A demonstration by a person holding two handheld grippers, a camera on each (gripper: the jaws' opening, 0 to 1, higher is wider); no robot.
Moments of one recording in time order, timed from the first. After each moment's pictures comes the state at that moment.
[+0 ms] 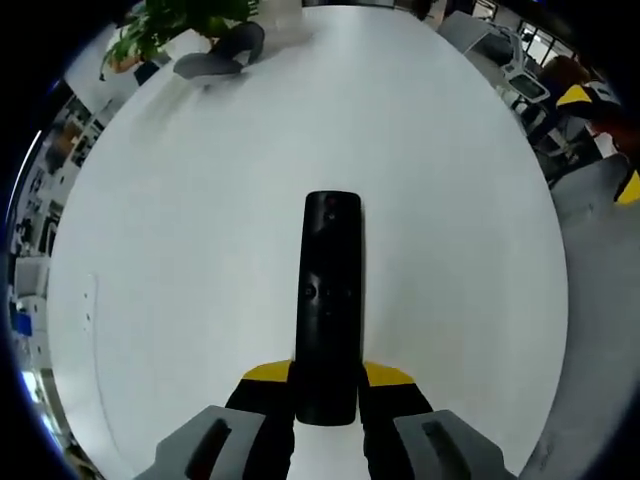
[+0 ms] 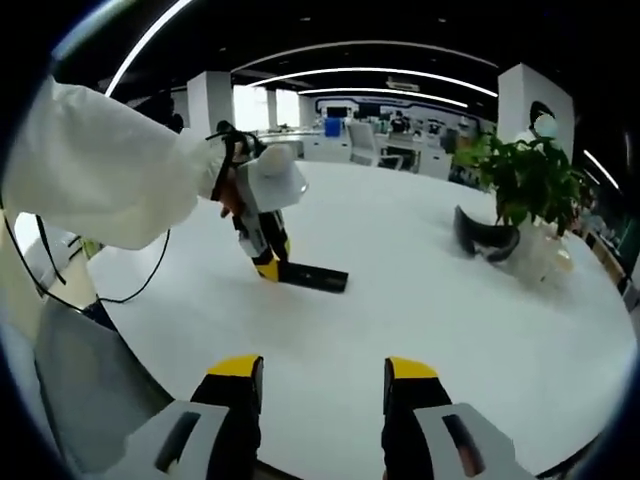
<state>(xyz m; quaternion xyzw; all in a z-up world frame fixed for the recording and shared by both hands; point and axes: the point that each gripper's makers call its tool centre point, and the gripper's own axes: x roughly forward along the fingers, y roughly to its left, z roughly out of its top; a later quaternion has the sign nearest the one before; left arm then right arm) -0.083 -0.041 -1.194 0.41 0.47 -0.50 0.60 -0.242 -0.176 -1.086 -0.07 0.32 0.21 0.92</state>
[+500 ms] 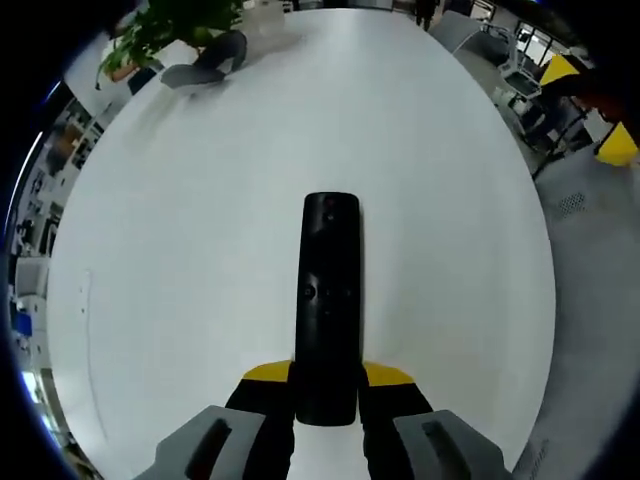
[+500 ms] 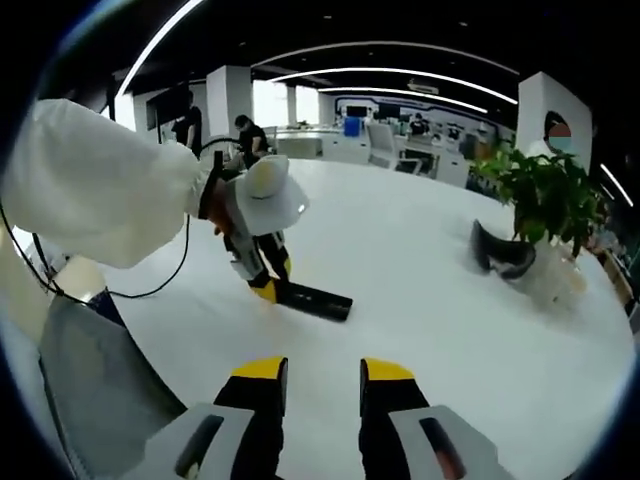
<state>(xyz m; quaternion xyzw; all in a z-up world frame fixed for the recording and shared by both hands) -0.123 -0.041 -1.194 0.41 0.46 -0.51 0.60 -0.231 -0.164 -1.078 -0.08 0.33 0.25 0.91</state>
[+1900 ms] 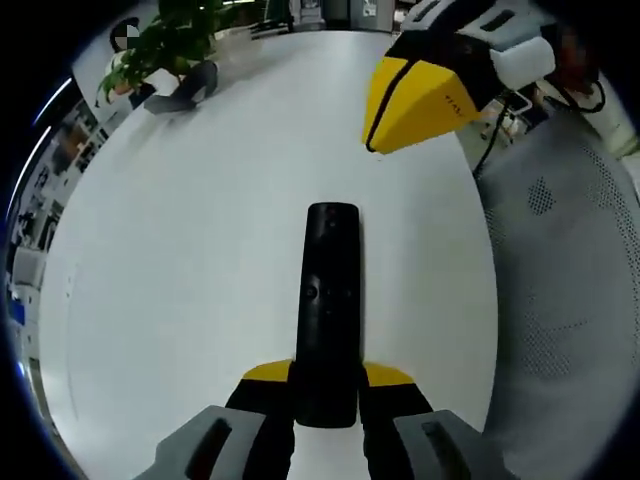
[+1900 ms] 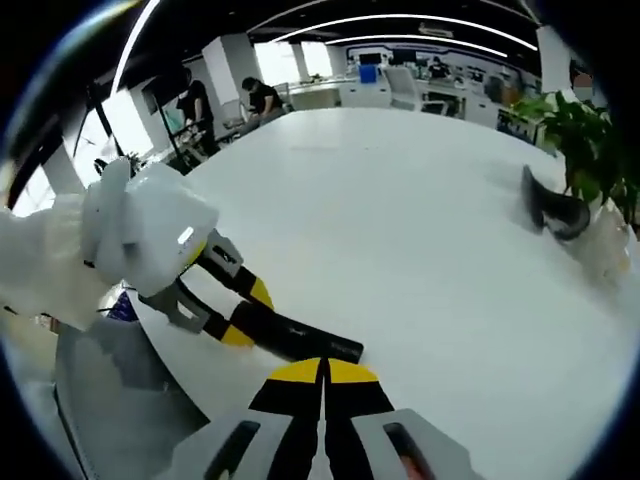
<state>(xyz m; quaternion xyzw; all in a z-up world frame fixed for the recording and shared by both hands) -0.212 -0.050 -1.195 0.37 0.43 -0.53 0.63 -0.208 -0.133 -1.133 -0.04 0.45 0.30 0.84</state>
